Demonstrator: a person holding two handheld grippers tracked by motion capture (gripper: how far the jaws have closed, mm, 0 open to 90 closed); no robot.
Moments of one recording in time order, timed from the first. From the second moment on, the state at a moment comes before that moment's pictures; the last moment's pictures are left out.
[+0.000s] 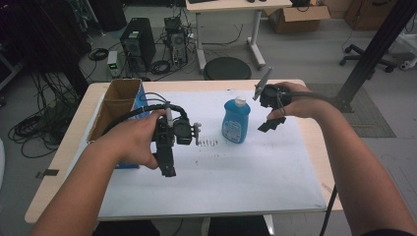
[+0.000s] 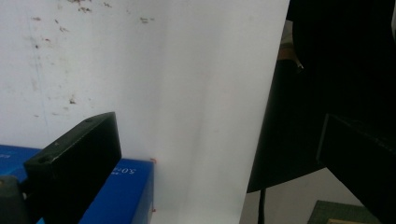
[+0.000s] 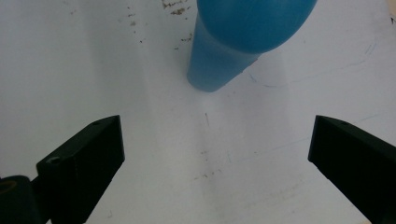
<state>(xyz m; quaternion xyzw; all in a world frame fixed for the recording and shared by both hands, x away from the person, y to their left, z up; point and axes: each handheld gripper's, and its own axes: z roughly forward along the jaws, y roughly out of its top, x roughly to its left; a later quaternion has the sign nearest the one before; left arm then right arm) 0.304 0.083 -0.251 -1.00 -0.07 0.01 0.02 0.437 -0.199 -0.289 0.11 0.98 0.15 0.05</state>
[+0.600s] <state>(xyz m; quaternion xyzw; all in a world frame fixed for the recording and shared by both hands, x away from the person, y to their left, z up) 0.293 0.096 -0.266 -1.00 -0.07 0.02 0.02 0.432 -0.203 -0.327 0.16 0.96 0.21 0.05</state>
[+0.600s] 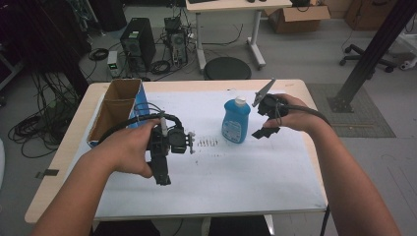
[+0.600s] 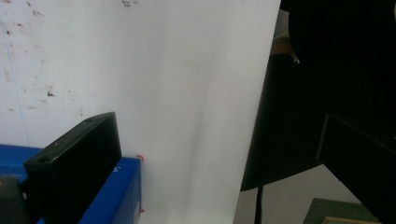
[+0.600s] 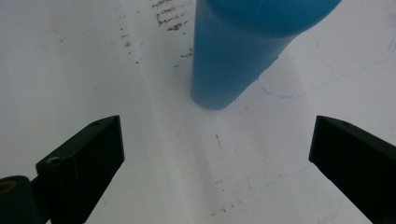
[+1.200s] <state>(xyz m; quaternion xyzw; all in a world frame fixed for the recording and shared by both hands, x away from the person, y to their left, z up) 0.283 0.099 -0.272 -1.00 -0.07 0.02 0.02 0.431 -0.201 -0.351 0.20 0.94 0.27 0.06</state>
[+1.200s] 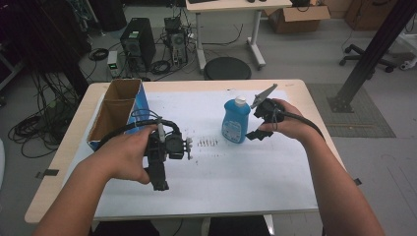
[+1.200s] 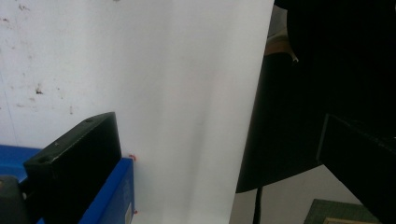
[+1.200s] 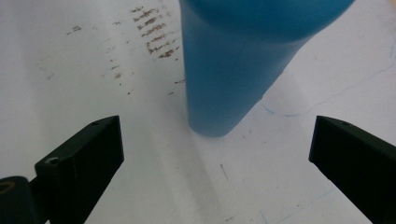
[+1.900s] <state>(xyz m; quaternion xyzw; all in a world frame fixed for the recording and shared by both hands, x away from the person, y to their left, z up) 0.278 0.099 -0.275 -1.00 -0.07 0.02 0.02 0.428 -0.202 -0.374 0.24 0.91 0.33 0.09</state>
